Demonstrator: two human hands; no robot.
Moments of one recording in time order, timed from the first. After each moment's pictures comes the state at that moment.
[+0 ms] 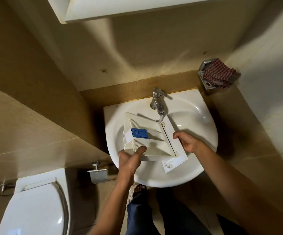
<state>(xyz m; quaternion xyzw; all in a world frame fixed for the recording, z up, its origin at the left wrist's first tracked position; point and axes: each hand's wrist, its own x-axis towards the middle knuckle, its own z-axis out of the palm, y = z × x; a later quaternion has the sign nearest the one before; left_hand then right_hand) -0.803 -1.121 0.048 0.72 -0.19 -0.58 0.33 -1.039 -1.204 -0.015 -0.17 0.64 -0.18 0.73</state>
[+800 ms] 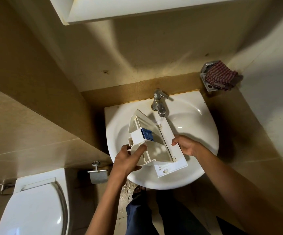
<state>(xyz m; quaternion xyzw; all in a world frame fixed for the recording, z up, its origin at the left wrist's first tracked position) -0.786 -1.127 0.076 0.71 -0.30 -0.60 0.25 -1.032 -1.203 -0.022 -0.22 0.62 -0.15 0.74</state>
